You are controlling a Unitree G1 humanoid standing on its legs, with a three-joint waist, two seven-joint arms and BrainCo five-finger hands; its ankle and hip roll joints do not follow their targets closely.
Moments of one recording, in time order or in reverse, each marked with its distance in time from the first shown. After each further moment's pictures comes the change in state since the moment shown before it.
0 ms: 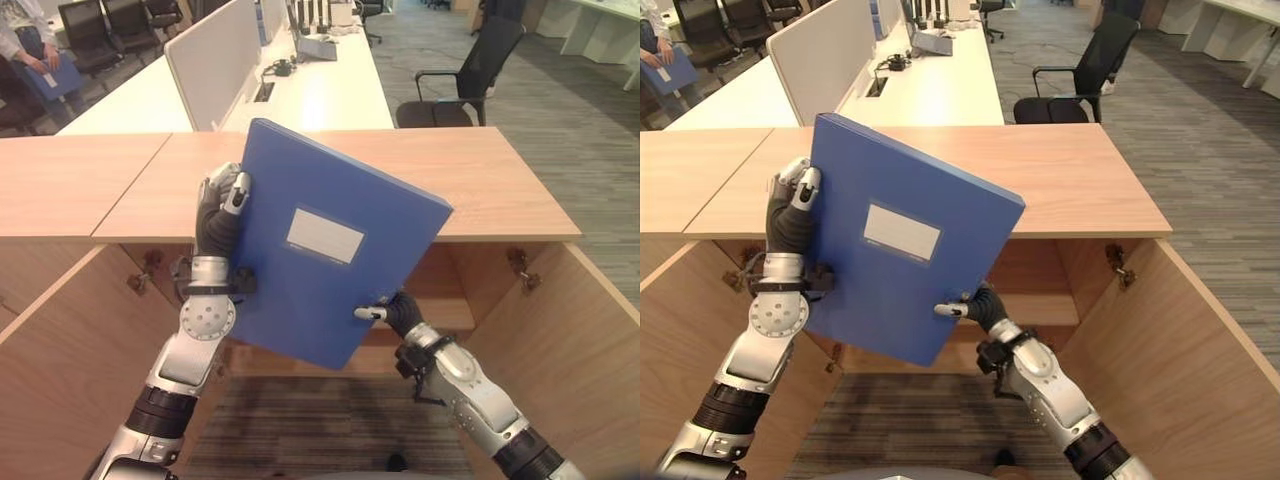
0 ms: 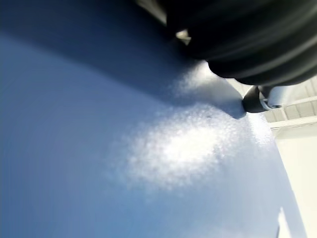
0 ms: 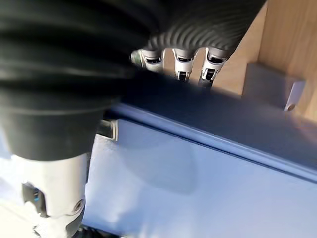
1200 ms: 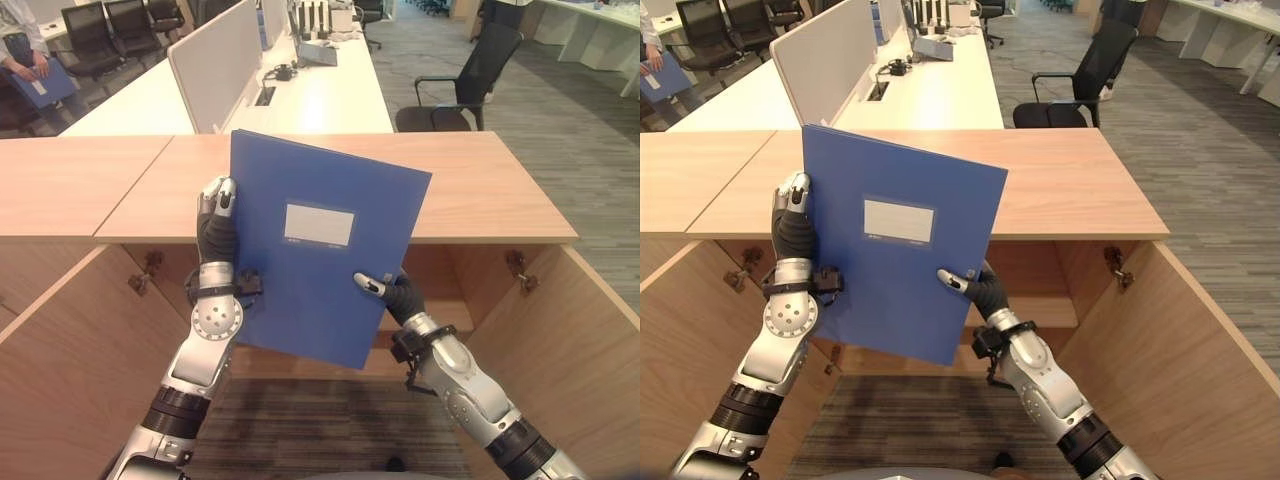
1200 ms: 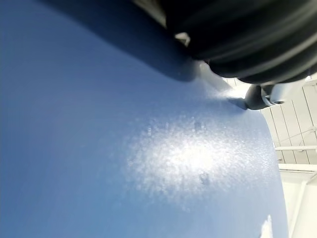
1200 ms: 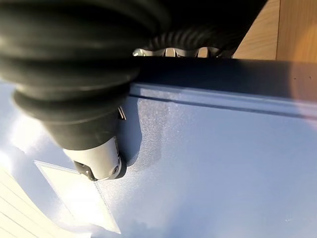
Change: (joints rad) left arm 0.002 -0.055 -0.017 0.033 -0.137 0.020 0.052; right arm -0.038 0.007 0.001 0.003 0.085 -0.045 -0.112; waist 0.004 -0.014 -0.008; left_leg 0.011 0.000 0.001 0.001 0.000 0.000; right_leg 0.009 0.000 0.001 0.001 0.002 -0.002
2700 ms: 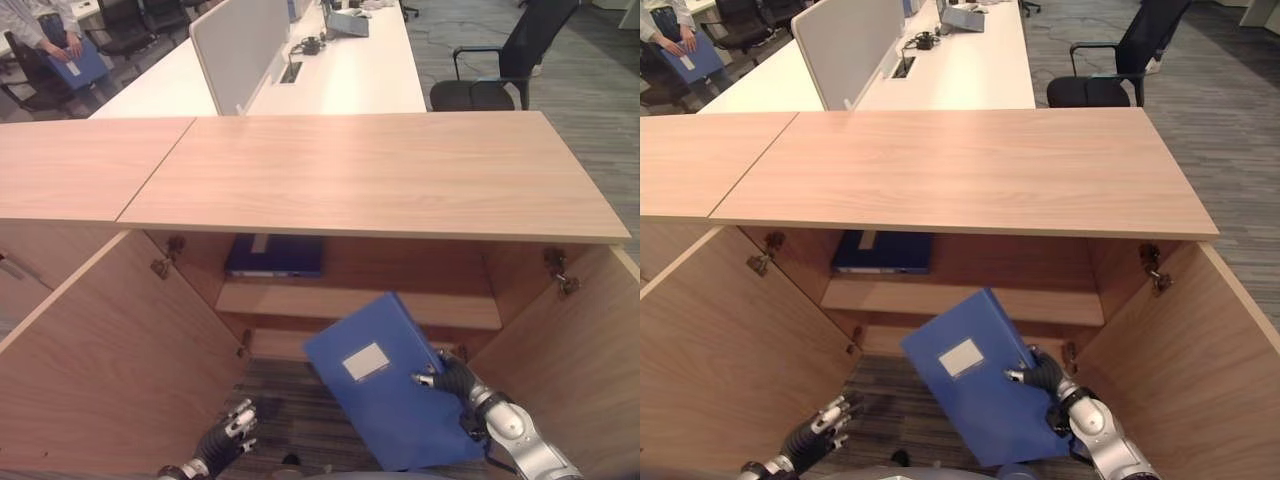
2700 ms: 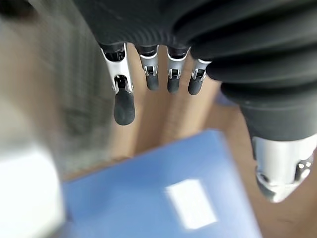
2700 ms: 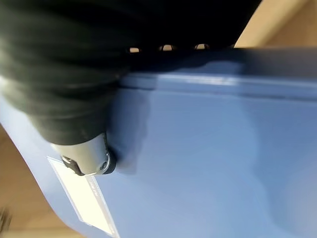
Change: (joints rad) left arm 0.615 0.062 -0.025 0.534 -0.487 0.187 -0.987; right arm 0.213 -0.043 -0.258 0.546 -0.695 -0.014 0.154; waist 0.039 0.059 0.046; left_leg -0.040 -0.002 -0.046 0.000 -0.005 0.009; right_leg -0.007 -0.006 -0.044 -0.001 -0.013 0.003
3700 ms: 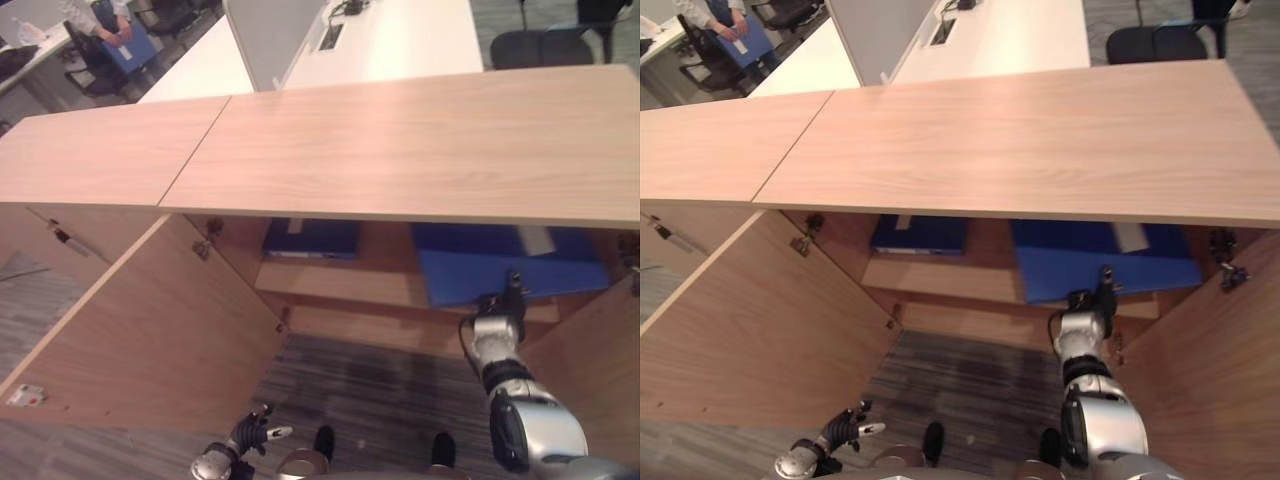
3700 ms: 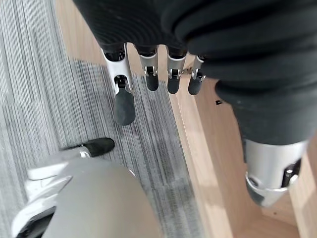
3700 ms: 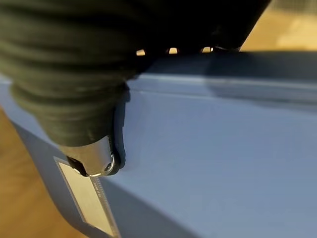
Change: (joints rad) left arm -0.277 -0.105 -0.202 0.326 0.428 -0.110 0.418; right arm -0.739 0.159 -0.542 0.478 1.279 -0.225 -0.434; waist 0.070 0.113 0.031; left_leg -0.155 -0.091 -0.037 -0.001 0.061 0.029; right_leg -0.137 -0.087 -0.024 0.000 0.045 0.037
